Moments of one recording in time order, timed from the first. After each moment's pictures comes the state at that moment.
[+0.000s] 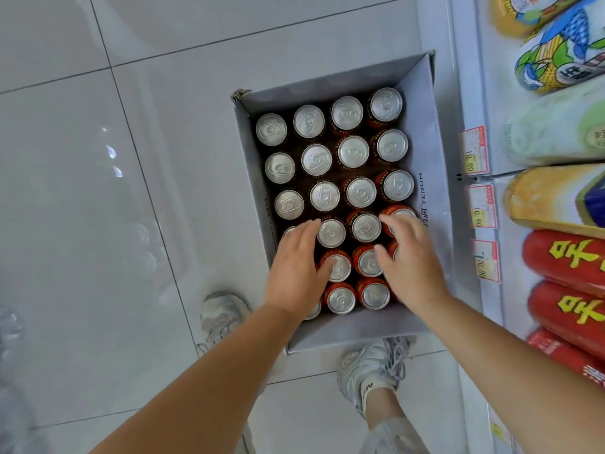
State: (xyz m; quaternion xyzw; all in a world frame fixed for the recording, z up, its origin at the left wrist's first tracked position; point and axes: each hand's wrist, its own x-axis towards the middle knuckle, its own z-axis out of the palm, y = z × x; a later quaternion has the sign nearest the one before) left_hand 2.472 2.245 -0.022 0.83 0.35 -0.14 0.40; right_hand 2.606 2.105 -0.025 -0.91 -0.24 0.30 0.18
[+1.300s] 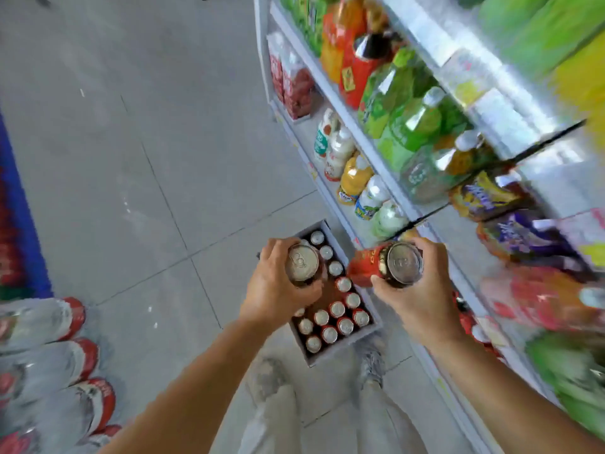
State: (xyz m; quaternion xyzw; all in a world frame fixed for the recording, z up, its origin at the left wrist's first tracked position) left_hand 2.527 2.314 0.452 0.87 0.24 -0.02 0.44; right_hand 2.600 2.108 0.473 -0.89 -0.07 0.09 0.44
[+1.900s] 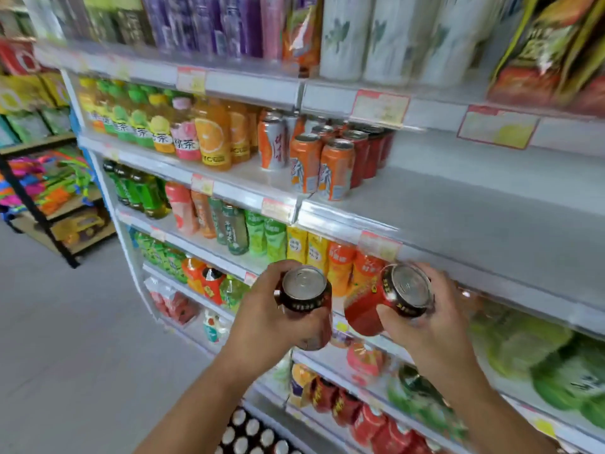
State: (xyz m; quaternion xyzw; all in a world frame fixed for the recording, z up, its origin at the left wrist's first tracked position) left_hand 2.561 2.197 0.824 0.80 -0.17 0.02 0.57; right_hand 2.508 1.979 0.826 -0.80 0.05 -0.23 0.55
